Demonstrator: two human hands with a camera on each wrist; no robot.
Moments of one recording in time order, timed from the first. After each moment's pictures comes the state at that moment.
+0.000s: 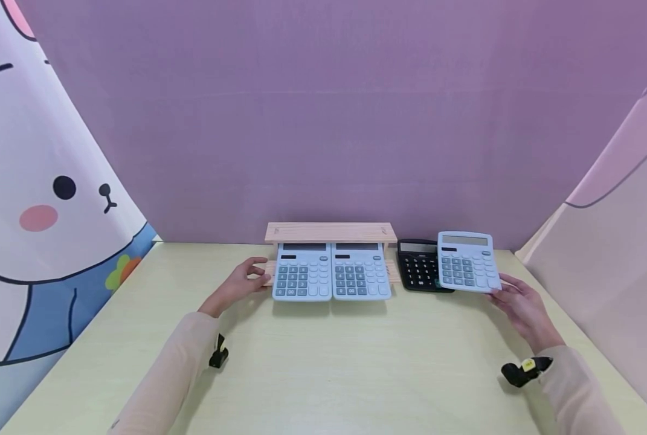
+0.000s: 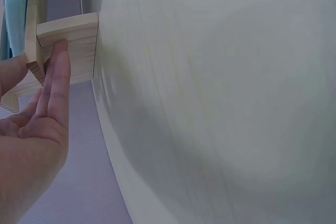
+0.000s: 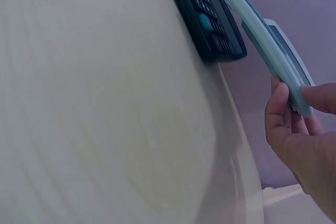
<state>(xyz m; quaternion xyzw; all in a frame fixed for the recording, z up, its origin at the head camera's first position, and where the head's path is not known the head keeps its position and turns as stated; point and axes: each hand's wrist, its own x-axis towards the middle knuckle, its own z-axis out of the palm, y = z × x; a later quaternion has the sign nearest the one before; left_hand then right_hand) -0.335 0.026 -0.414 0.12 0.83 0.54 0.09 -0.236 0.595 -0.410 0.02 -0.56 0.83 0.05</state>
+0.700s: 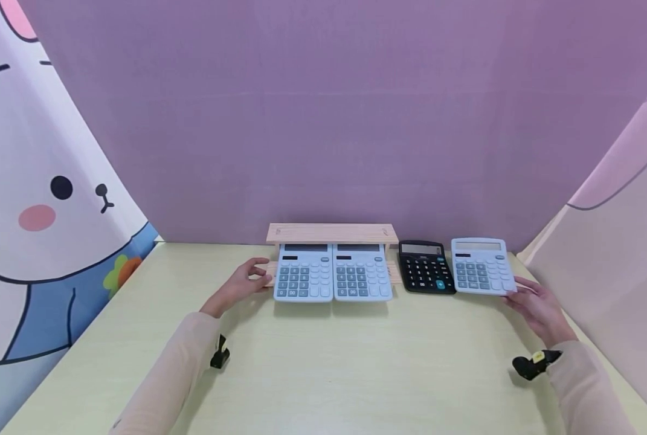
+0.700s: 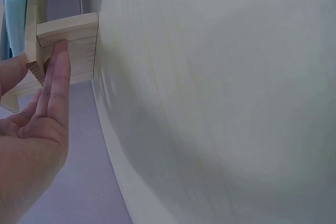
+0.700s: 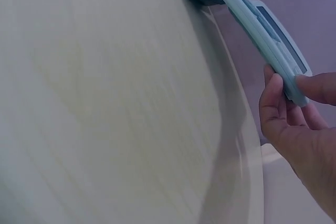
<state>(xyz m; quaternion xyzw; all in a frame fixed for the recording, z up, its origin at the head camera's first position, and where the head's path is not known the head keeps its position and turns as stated) -0.334 0.027 -0.413 0.12 0.82 0.55 0.09 -0.244 0.633 -0.417 0.04 -0.57 0.82 0.04</state>
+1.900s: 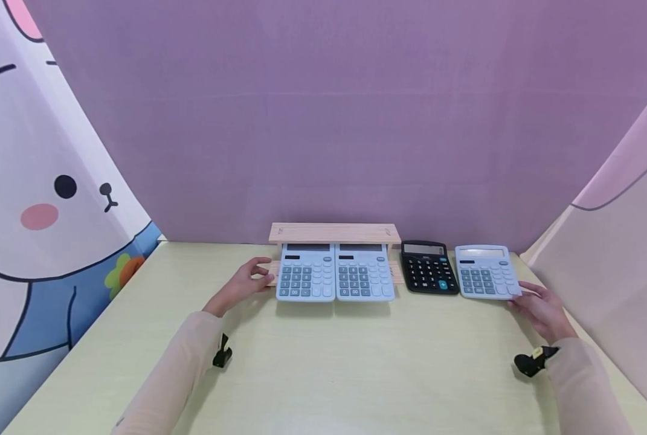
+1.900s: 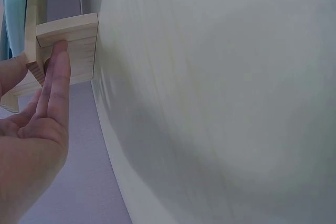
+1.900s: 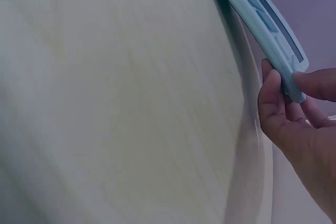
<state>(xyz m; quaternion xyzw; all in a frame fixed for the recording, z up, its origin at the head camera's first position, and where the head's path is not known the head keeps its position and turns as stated) -0.335 0.026 -0.414 0.12 0.82 0.55 0.09 -0.250 0.642 -0.425 -0.03 -0.63 0.78 0.04</state>
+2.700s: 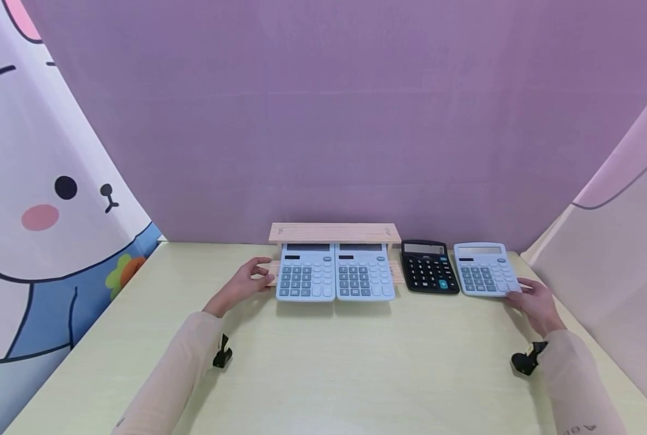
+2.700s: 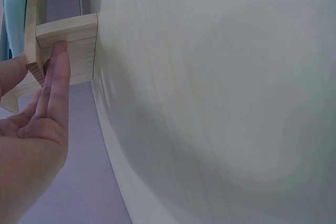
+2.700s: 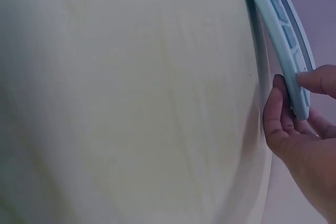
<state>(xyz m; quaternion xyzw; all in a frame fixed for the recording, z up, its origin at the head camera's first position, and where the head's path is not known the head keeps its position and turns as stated) -0.333 0.028 -0.412 0.11 0.83 0.54 0.09 -0.264 0.634 -0.426 -0.11 -0.80 0.59 0.07</state>
